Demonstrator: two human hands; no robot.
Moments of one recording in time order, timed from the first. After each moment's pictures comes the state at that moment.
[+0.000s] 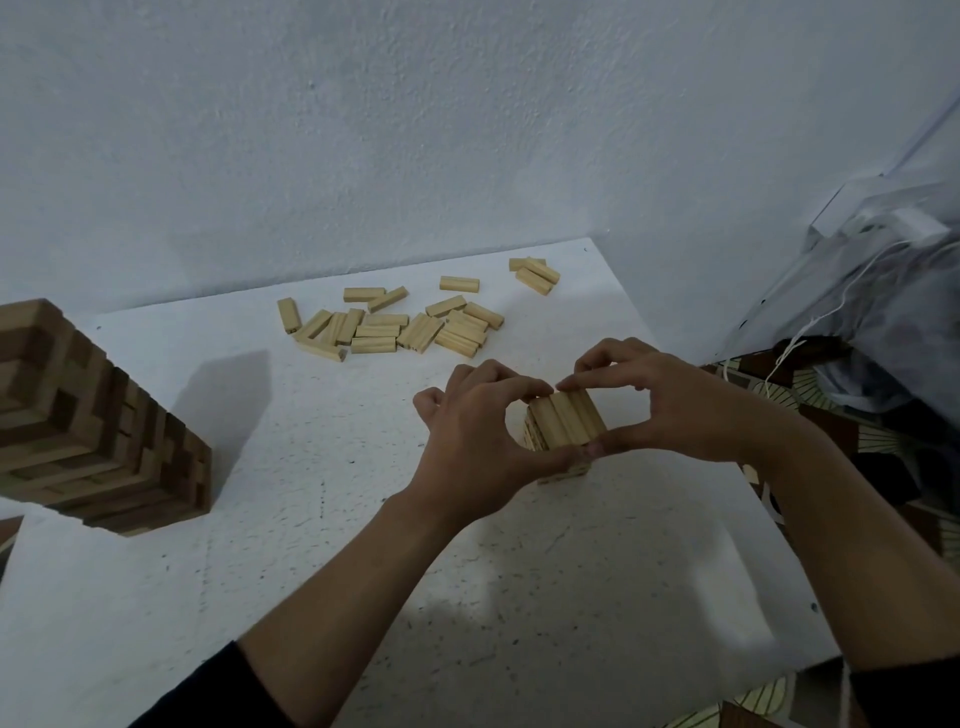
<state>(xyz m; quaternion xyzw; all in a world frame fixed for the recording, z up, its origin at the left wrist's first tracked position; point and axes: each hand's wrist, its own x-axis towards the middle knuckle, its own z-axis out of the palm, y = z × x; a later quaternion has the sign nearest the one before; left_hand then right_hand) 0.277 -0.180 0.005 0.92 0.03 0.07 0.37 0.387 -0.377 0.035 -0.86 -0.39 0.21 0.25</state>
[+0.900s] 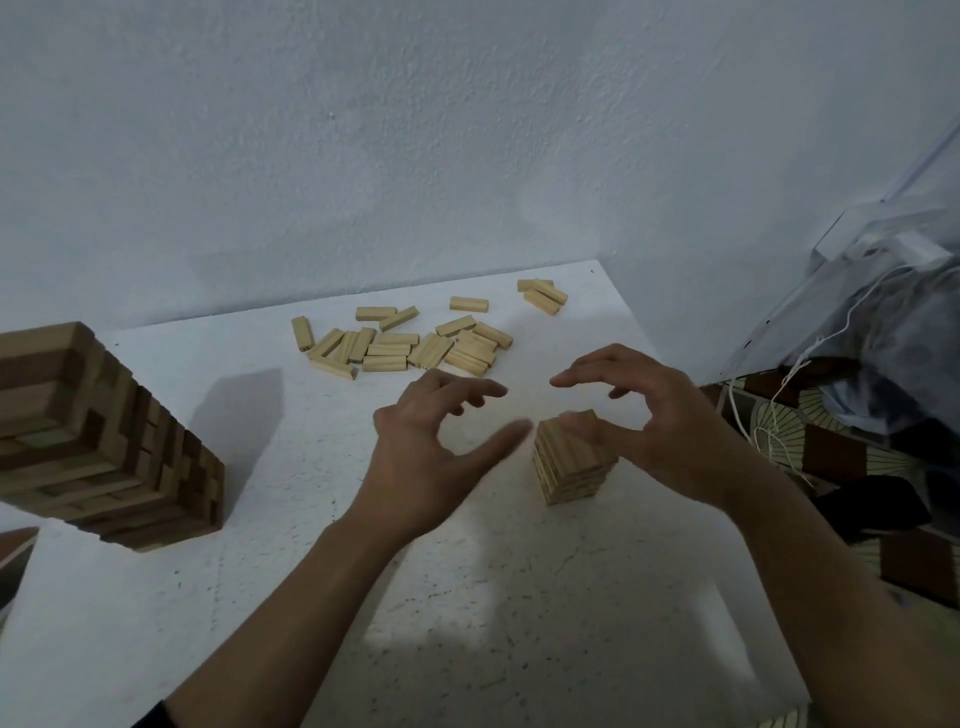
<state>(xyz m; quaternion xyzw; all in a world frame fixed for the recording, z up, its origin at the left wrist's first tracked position) 0.263 -0.134 0.008 0.89 0.06 0.13 0.43 0.357 -0.354 0.041 -0.84 -0.33 0.09 0.41</state>
